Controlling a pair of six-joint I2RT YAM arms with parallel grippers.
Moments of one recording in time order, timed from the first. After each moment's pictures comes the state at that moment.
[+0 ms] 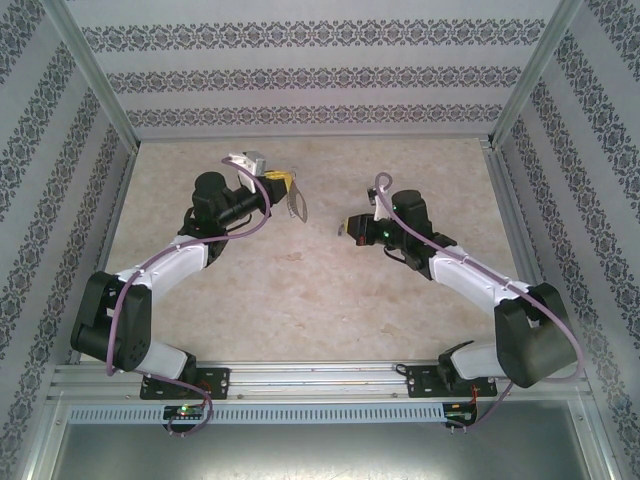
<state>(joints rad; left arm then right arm) -0.29 1.46 0.86 0.57 0.57 -0.26 0.40 1.36 0.76 0.10 -0.48 0.48</state>
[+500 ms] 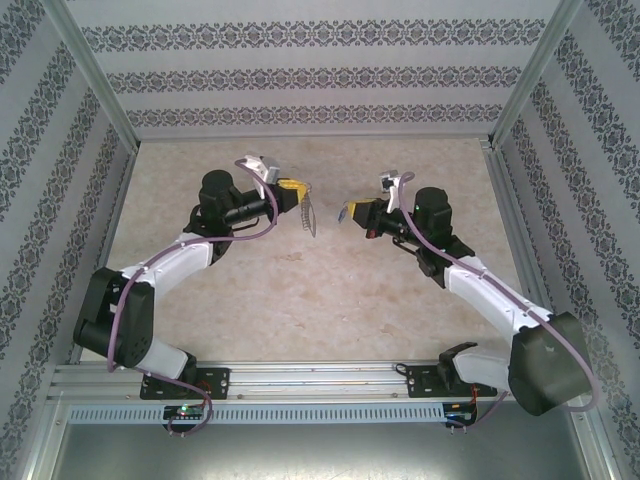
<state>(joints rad) -0.33 1.49 0.90 0.55 0.78 -0.21 0.36 1.20 0.72 0.28 -0.60 0.44</state>
